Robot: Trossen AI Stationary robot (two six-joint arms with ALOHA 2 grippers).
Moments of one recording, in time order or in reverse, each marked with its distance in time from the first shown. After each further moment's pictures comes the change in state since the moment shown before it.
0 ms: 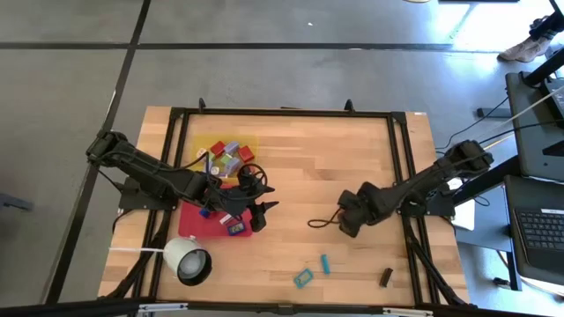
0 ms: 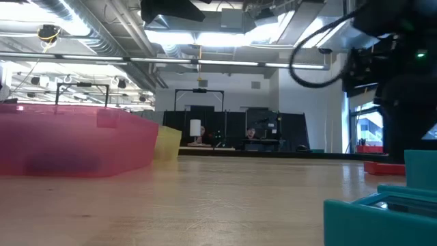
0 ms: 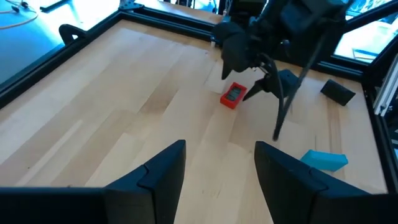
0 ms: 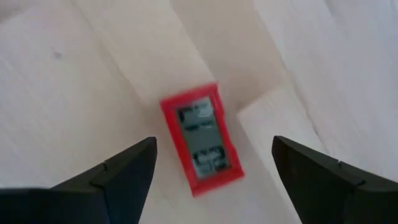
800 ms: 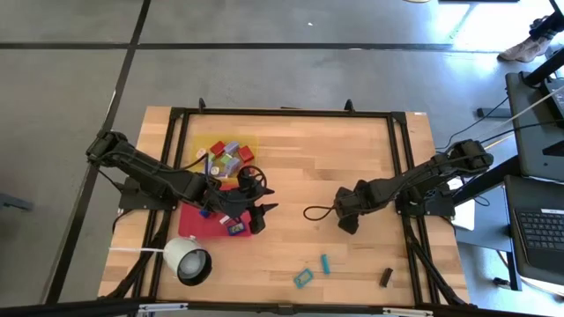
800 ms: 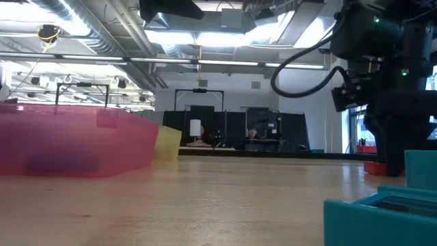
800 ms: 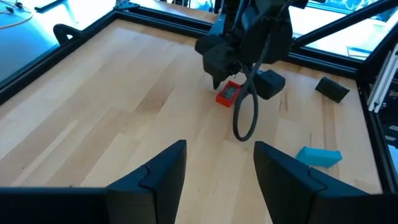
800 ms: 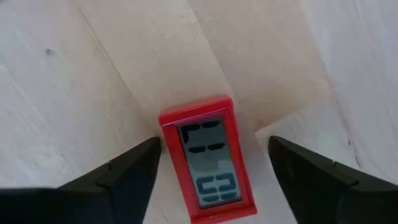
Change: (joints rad) left arm -0.015 0.000 0.000 0.000 0.001 0.000; right arm -0.157 -0.002 -0.094 0.177 -0.163 -0.201
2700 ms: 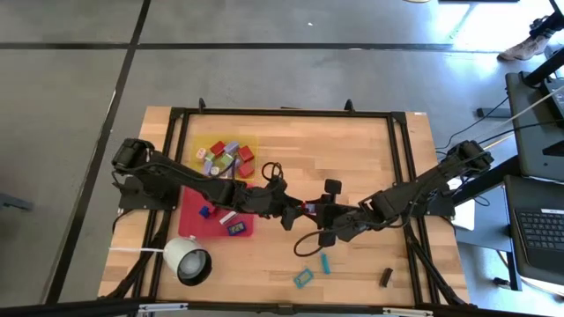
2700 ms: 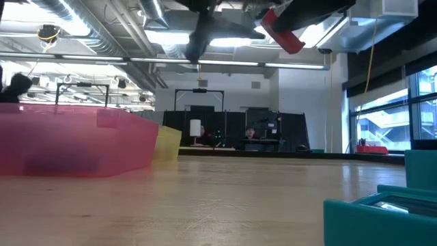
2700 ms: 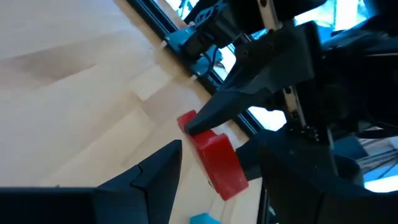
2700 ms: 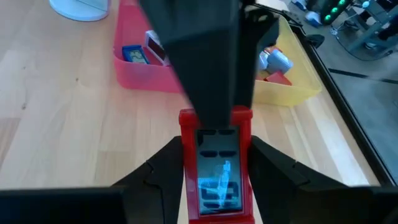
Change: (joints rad) left arm 0.103 0.266 -0.001 0.512 0.213 -0.473; right arm 0.231 0.002 0.377 0.312 0.560 -0.595
